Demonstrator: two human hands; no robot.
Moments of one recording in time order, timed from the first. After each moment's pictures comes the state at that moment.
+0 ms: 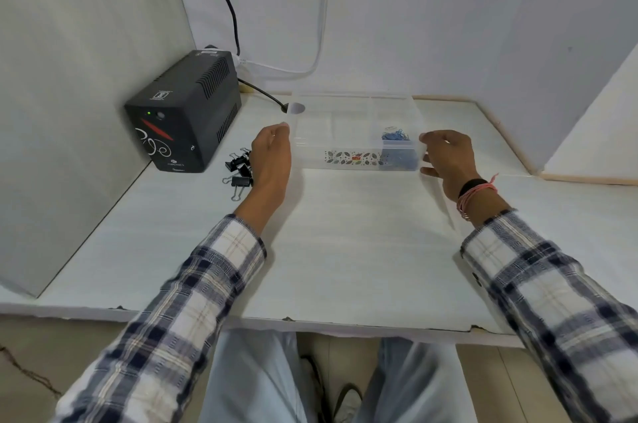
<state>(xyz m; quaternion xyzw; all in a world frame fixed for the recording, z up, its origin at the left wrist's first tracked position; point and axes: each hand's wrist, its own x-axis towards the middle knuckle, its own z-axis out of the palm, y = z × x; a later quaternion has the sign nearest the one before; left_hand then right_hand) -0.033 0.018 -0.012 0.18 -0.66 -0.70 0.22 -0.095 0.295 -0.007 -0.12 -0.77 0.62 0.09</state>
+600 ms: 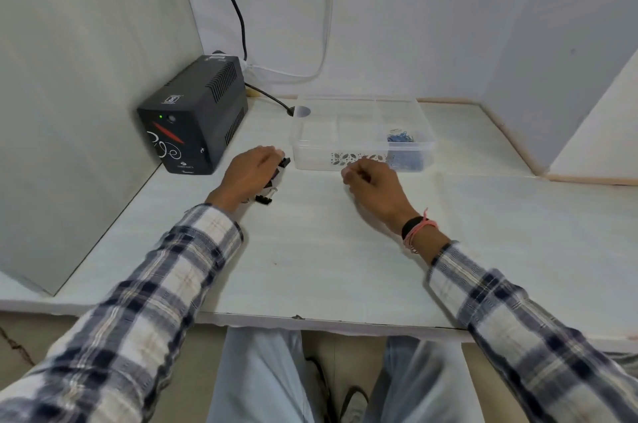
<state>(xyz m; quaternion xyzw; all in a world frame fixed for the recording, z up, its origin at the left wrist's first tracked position) -0.034 -0.068 -0.036 0.05 -0.94 -0.33 0.08 -0.023 0.196 -0.034 0.15 -0.84 0.53 0.05</state>
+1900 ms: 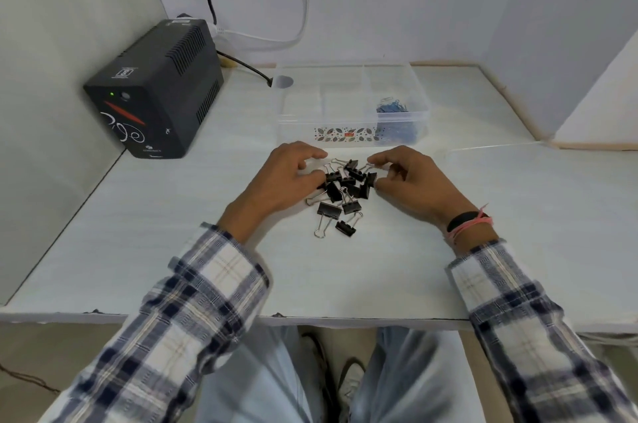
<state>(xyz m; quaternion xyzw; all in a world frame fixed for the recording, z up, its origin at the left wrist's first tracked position) -0.006 0.023 -0.042 -0.11 -0.93 -0.35 0.08 -0.022 0.277 -0.045 0.16 -0.88 0.45 0.00</state>
